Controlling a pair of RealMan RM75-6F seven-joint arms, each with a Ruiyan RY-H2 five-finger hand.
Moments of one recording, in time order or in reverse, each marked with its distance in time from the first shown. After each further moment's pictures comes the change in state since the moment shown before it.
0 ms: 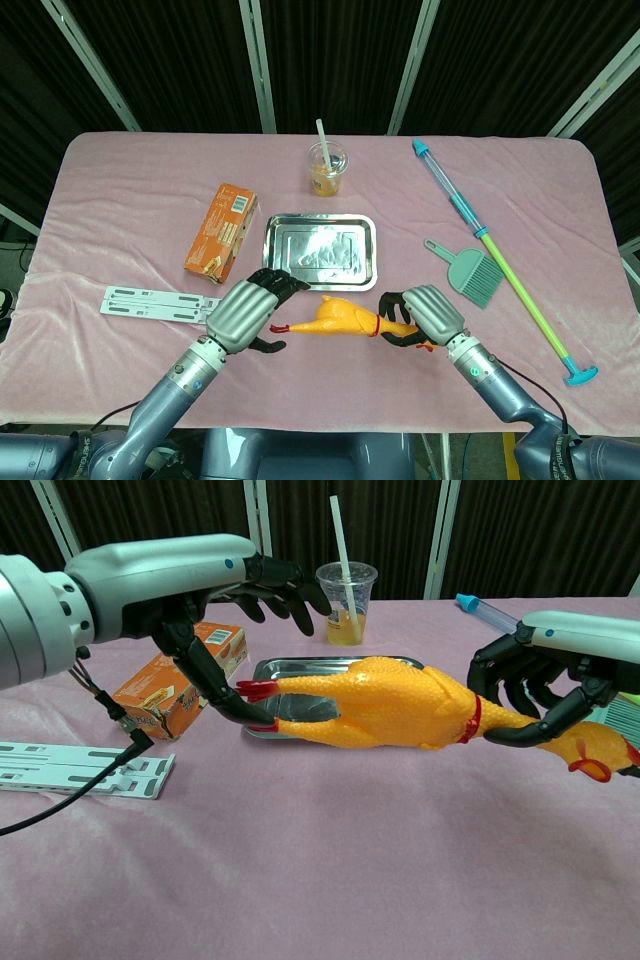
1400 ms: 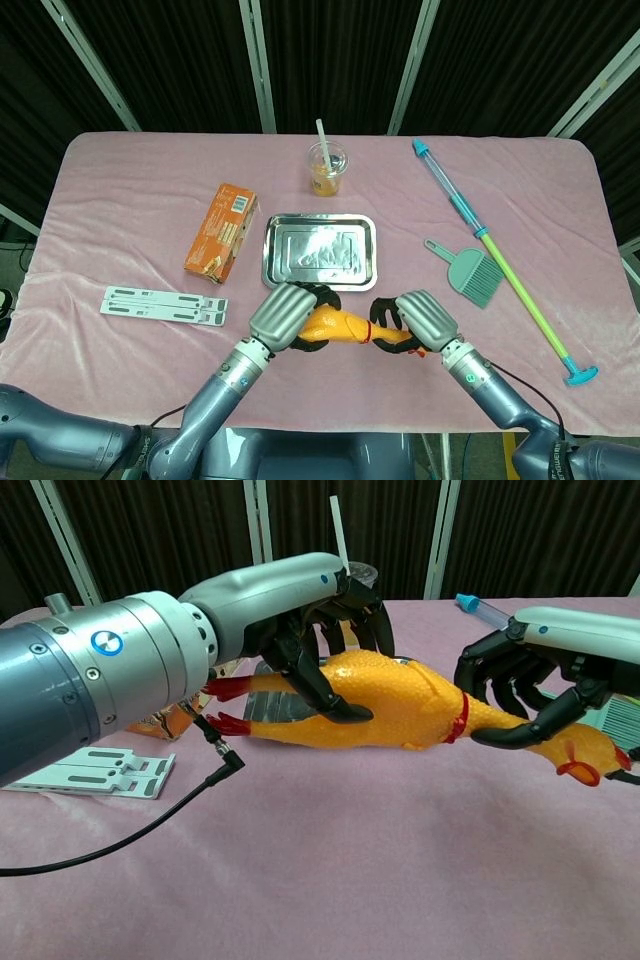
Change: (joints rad) left arm -0.154 -0.242 -0.002 0.147 -0.089 0.139 -0.035; right arm -0.002 -0.002 -0.014 -0.036 -0.029 0.024 0.020
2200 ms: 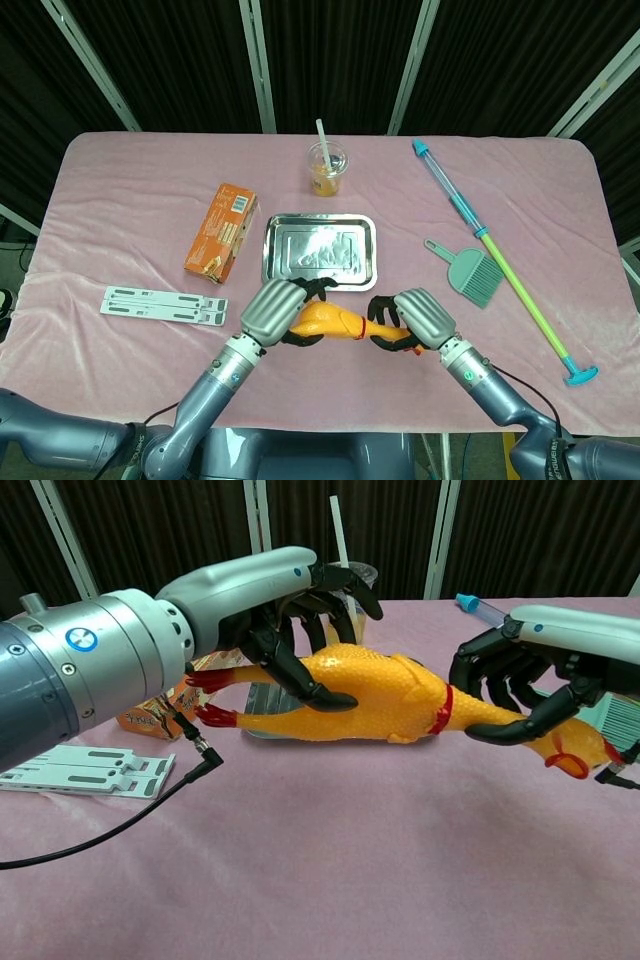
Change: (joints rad) left arm 0.028 0.031 0.014 0.020 0.030 0.008 -0.061; right arm 0.005 -0.011 0.003 0.026 0.012 -0.009 0.011
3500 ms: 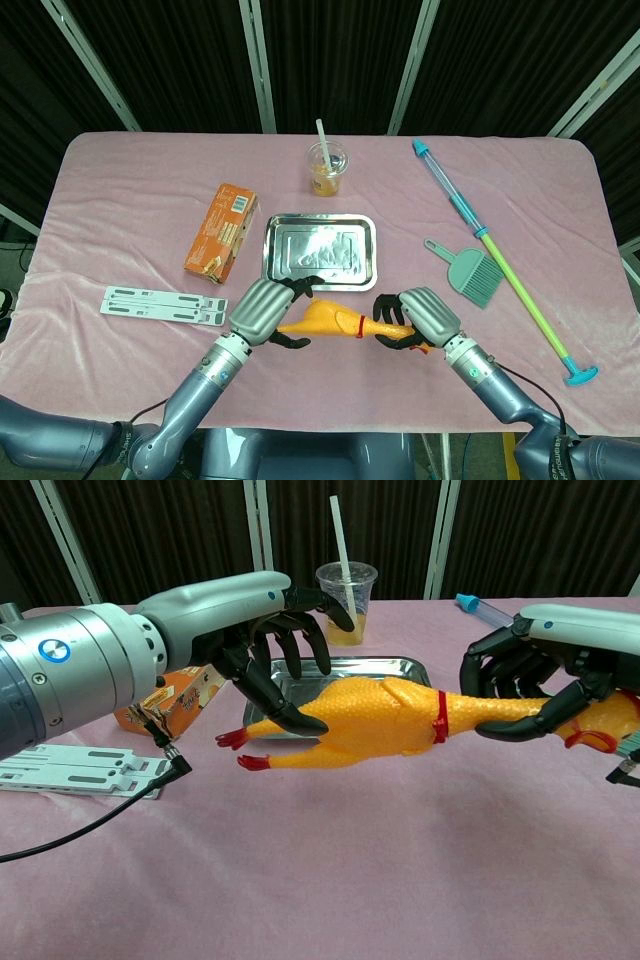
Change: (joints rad) left arm 0.004 0.059 0.033 -0.022 -0.031 -0.032 0.006; right arm 0.007 0.021 -0.001 0.001 -0.024 0.002 0.098
